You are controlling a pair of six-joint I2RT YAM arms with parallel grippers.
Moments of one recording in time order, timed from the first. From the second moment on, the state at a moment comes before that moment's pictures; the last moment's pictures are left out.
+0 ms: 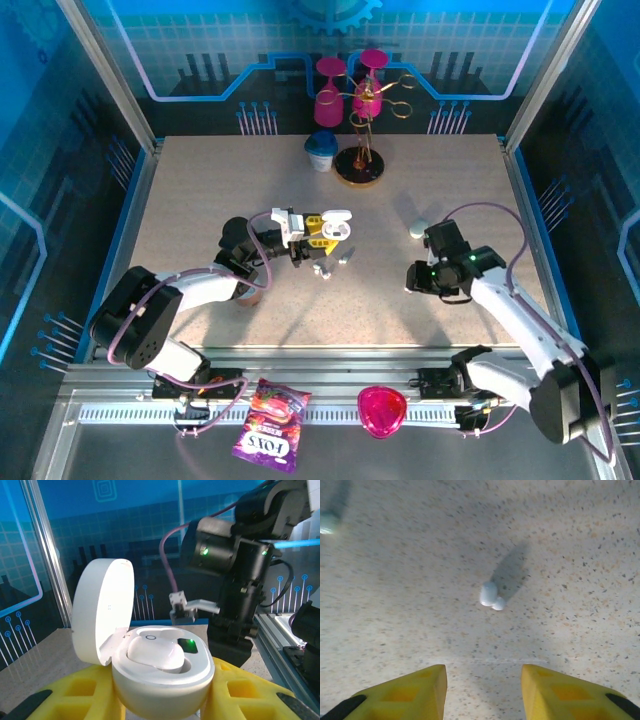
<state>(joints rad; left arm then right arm) -0.48 1.49 0.59 1.13 0.86 -0.05 0.33 1.09 0.78 -0.93 -0.05 0.48</state>
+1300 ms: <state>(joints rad) -0.48 1.48 0.59 1.14 0.88 -0.09 0.54 1.76 1.07 -0.98 0.26 0.40</state>
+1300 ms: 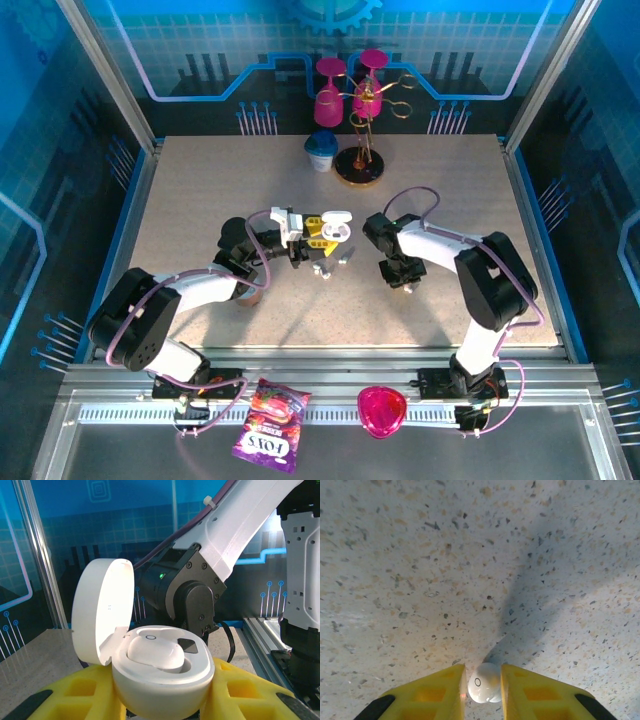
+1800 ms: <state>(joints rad) -0.48 1.48 0.59 1.14 0.88 -0.09 0.55 1.78 1.07 -1.02 0.27 0.39</state>
